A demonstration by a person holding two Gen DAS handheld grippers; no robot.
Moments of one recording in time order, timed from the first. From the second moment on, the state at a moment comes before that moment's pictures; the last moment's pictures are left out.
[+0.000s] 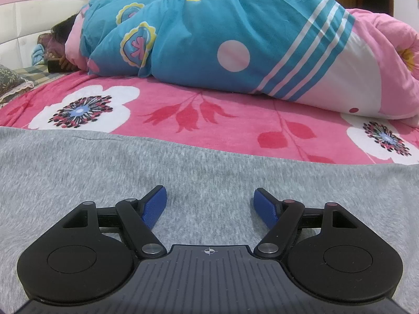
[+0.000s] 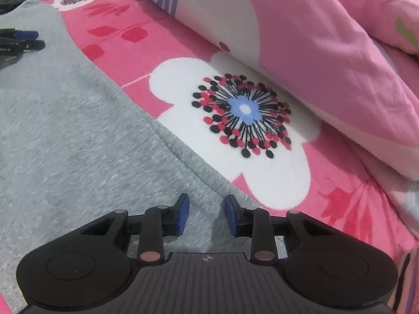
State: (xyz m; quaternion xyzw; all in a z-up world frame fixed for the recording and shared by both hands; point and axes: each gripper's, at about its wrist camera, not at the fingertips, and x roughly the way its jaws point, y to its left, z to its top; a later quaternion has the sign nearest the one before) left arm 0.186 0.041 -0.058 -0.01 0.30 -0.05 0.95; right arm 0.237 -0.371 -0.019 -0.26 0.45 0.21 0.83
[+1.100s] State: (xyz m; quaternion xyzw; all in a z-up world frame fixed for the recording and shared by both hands) left arm 0.186 0.041 -0.058 -0.01 0.30 -0.05 0.95; right arm 0.204 -0.521 0.023 -0.04 0.36 -0.06 0.93
